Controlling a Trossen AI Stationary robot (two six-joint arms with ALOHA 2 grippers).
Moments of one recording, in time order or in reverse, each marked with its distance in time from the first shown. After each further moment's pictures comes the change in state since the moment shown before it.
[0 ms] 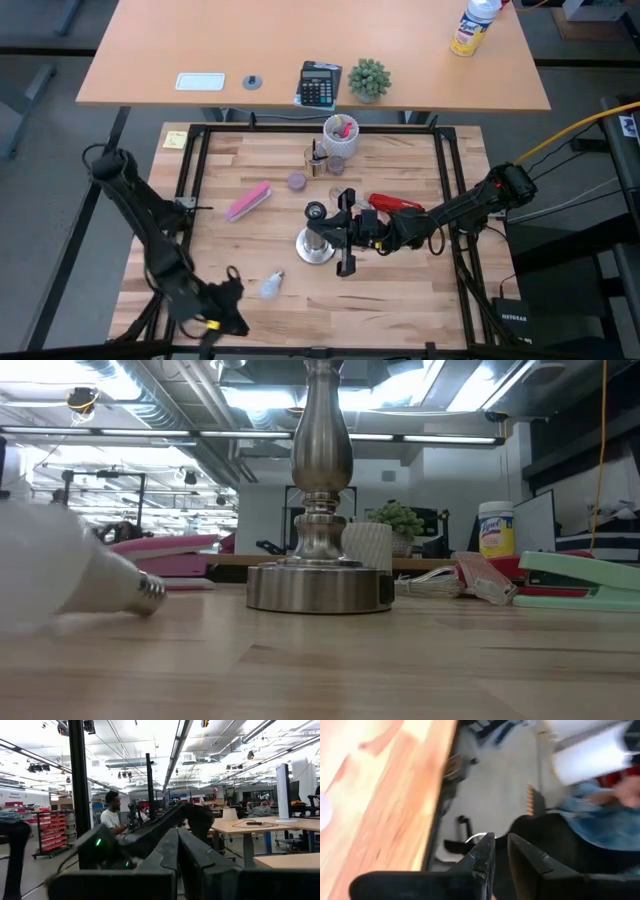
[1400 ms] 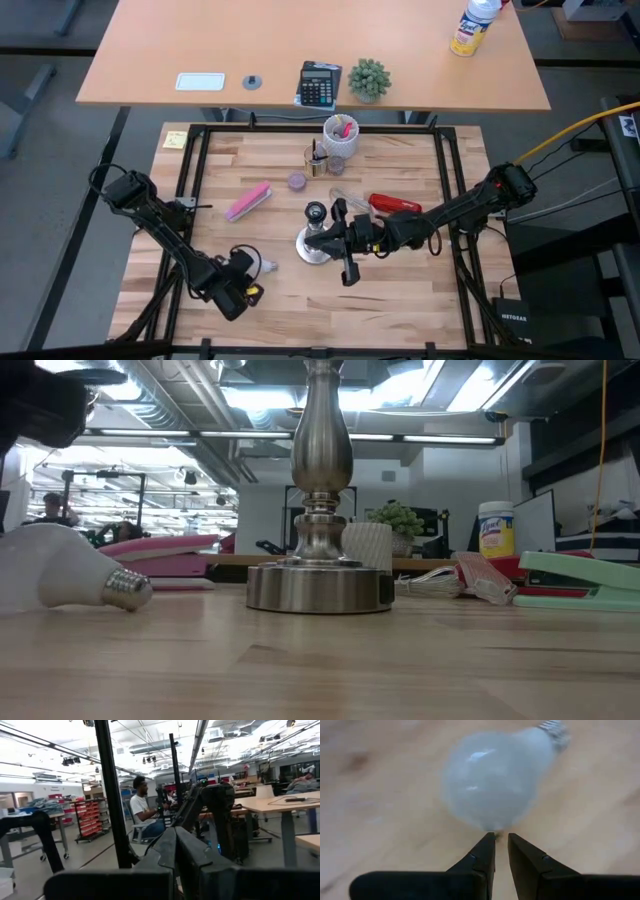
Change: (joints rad) left arm 0.137 0.269 0.000 -0.620 -0.072 -0.582; right arm 0.000 0.000 0.000 -0.099 -0.142 0.157
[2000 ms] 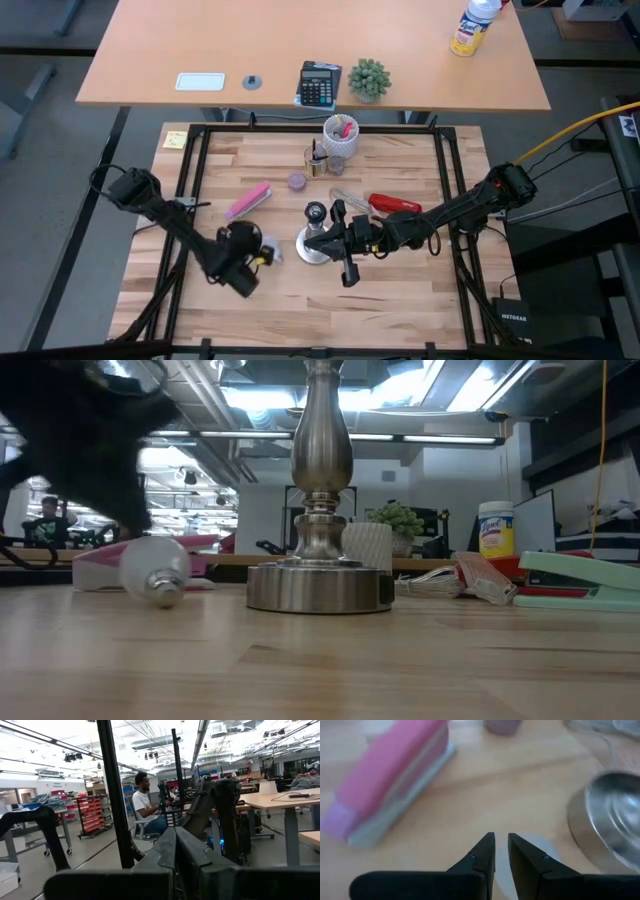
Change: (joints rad) left arm 0.169 0.000 0.000 -0.218 -0.472 -0.124; right arm 0.000 0.000 0.000 -0.023 -0.015 0.008
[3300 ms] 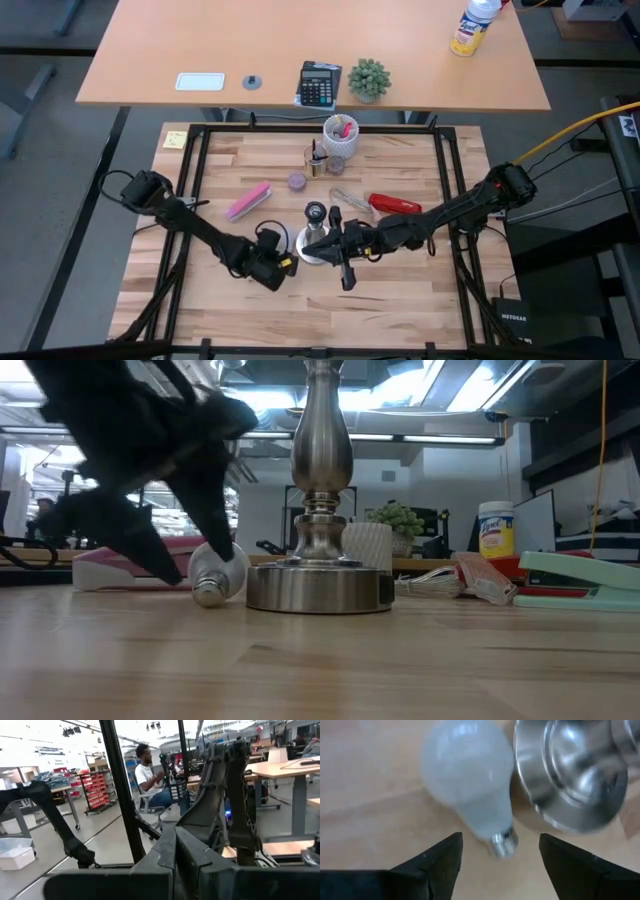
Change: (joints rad) left arm 0.132 0.089 0.027 0.503 0.309 0.220; right arm 0.000 0.001 0.000 -0.158 -0.035 0.078
